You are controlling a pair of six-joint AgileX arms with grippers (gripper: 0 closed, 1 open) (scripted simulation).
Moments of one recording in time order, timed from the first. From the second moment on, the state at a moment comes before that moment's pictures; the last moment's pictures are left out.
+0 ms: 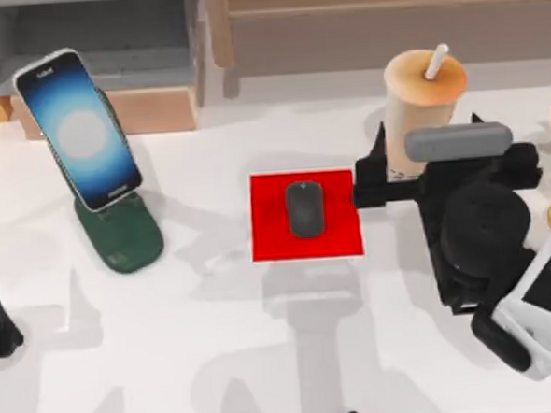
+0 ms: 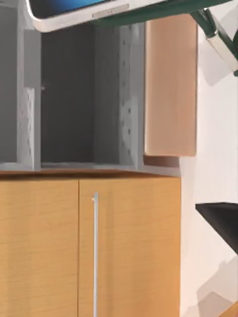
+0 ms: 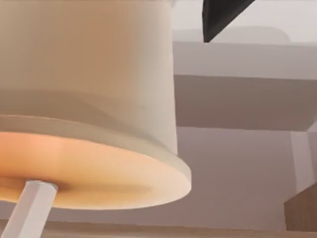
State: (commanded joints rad) left arm 0.00 0.00 0.00 0.00 0.00 0.00; right arm 0.61 2.13 0.63 1.46 0.63 0.00
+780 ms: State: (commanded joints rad) left arm 0.00 0.00 0.00 0.00 0.00 0.00; right arm 0.57 2.20 0.75 1.44 0.61 0.00
